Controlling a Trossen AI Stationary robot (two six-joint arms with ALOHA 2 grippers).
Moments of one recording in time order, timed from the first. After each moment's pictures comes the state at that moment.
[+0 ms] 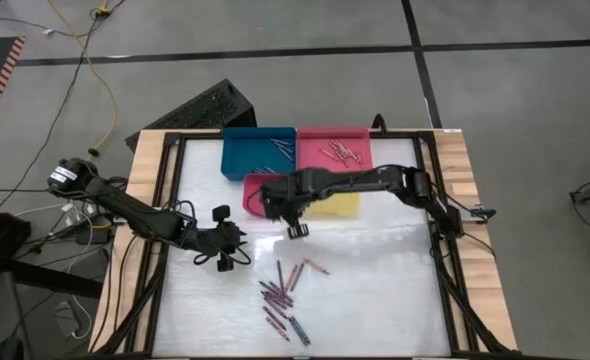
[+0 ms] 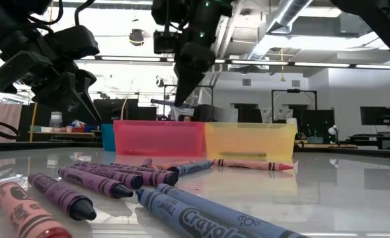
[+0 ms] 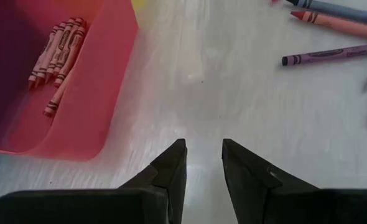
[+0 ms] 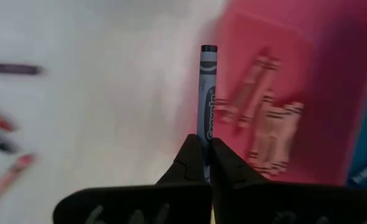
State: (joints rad) left arm -0.36 1.16 0.44 -0.05 -0.46 -0.24; right arm -0.03 2.11 2.00 -1.05 0.05 -0.30
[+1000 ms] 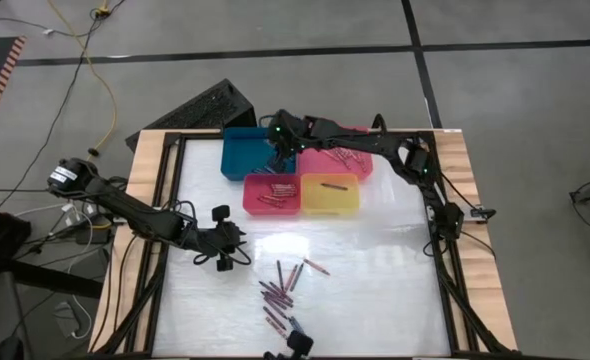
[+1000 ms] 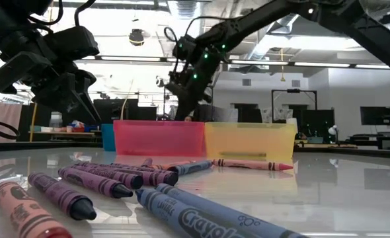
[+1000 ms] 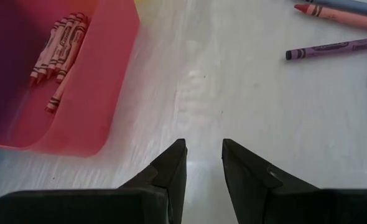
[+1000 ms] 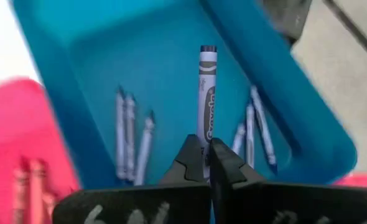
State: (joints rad) left arm -0.36 1.16 0.44 -0.06 -0.46 -0.24; right arm -0.41 2.15 1.95 -0.61 0.06 0.03
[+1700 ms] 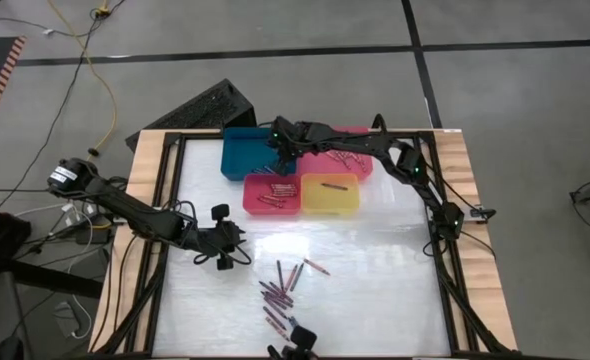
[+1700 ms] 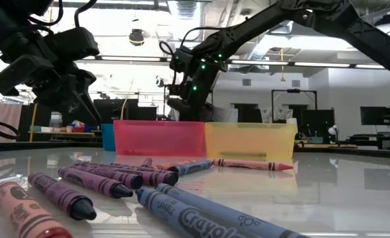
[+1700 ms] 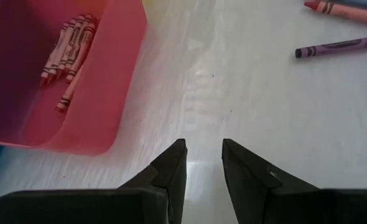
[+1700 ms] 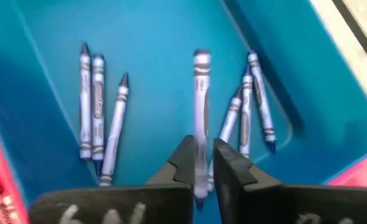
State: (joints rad) left arm -0.36 1.17 0.44 -0.07 -0.48 -0.23; right arm -0.43 2.23 1.95 -0.65 0.13 -0.01
